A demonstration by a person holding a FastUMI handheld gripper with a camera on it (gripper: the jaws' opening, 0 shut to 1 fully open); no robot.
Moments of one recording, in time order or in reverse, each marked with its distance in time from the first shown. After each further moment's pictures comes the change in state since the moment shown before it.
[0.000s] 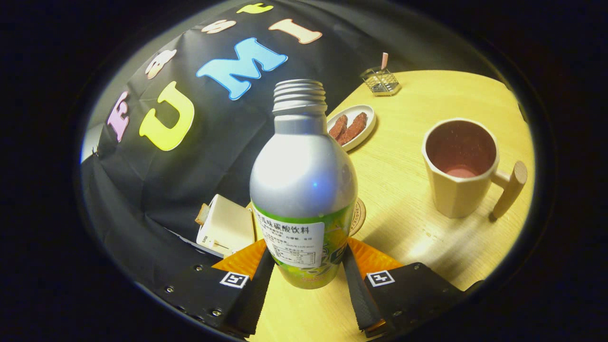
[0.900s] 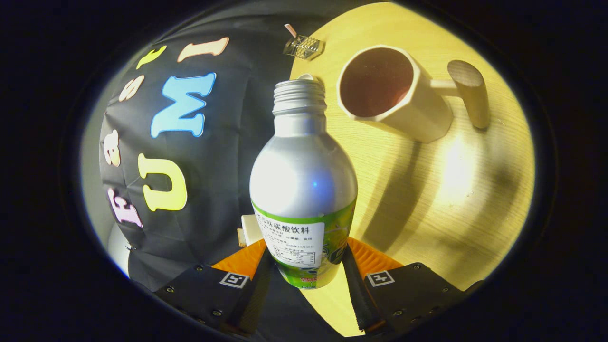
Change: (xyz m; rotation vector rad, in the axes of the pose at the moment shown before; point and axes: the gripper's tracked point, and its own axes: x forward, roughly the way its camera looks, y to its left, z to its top) arm -0.044 -0.003 -0.018 0.561 0.168 0.109
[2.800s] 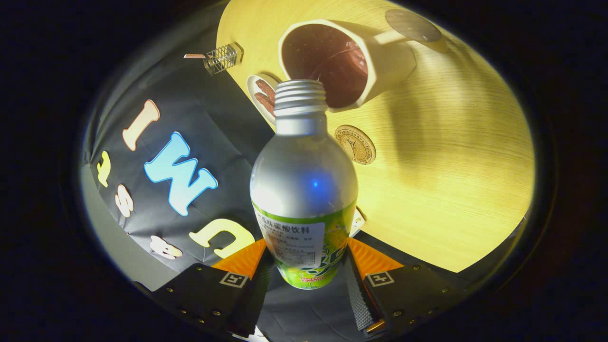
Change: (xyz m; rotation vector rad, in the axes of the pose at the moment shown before) arm -0.029 0.062 0.038 0.713 0.213 0.192
